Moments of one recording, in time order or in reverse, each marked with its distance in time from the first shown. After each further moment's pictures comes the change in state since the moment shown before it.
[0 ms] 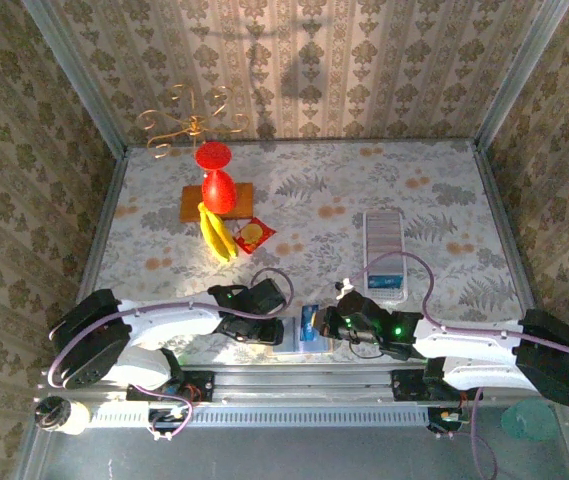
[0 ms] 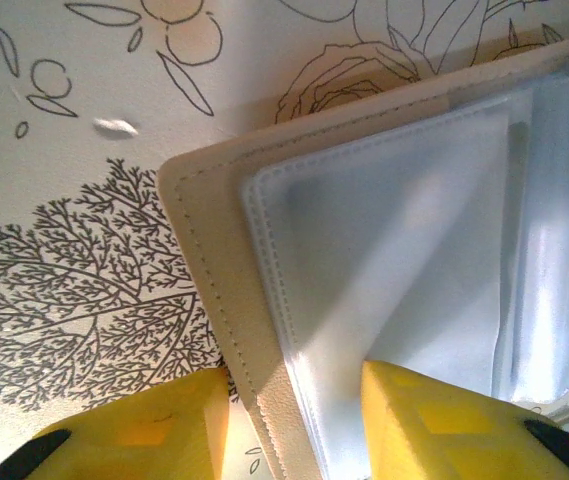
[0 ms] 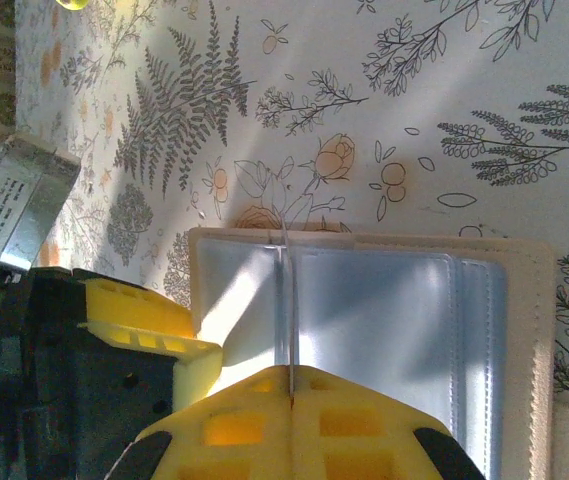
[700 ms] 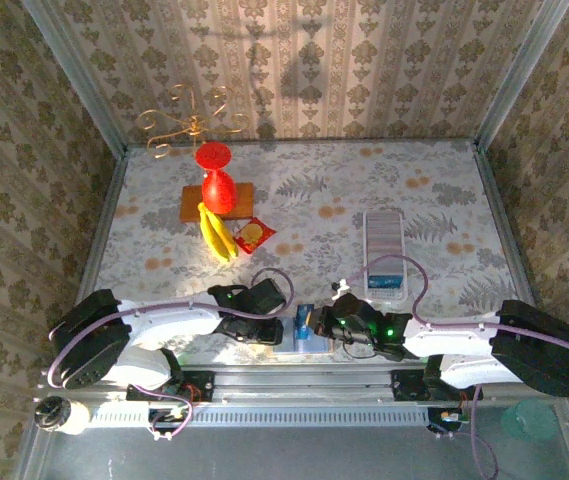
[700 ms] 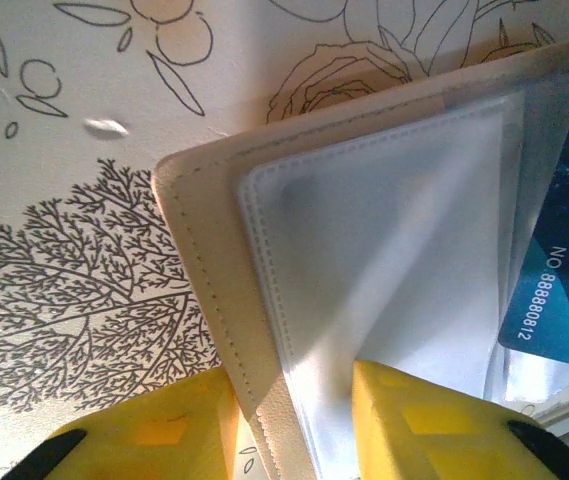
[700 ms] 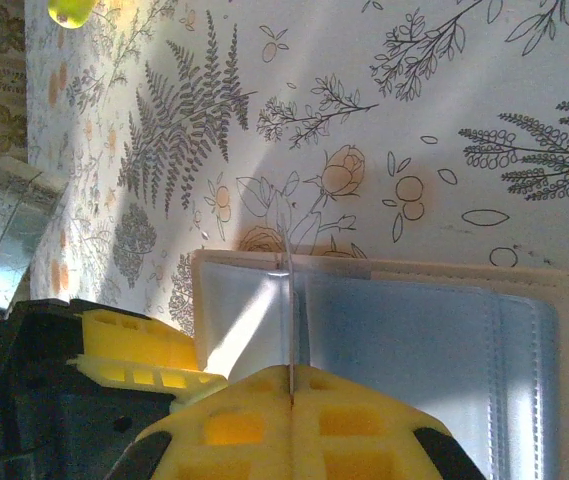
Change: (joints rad) left arm 0.000 -0.001 0.000 0.004 0.003 0.000; right arm 0.013 0.113 -0.015 0.154 0.023 0.045
